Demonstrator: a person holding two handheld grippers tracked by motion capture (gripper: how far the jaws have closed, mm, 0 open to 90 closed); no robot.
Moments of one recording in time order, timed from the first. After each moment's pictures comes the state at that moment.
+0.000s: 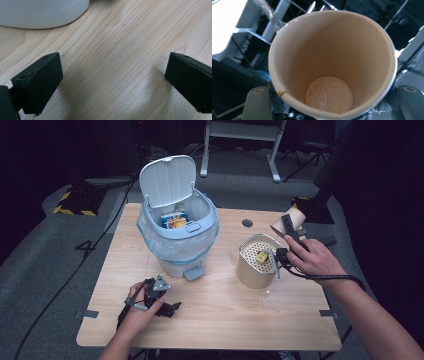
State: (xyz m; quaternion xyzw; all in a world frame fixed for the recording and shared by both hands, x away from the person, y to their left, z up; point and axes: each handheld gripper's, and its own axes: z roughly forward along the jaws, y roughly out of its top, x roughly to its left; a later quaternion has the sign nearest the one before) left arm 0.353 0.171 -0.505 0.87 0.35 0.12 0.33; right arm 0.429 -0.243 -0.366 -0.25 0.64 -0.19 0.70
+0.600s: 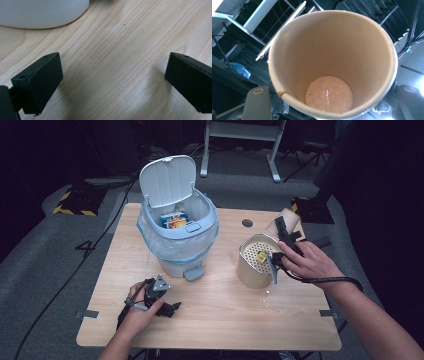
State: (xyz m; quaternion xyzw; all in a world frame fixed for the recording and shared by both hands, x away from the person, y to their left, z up) left arm 0.353 0.171 -0.505 0.87 0.35 0.12 0.33; right arm 0.425 -0.236 -0.375 -0.30 0.59 -0.23 0.72
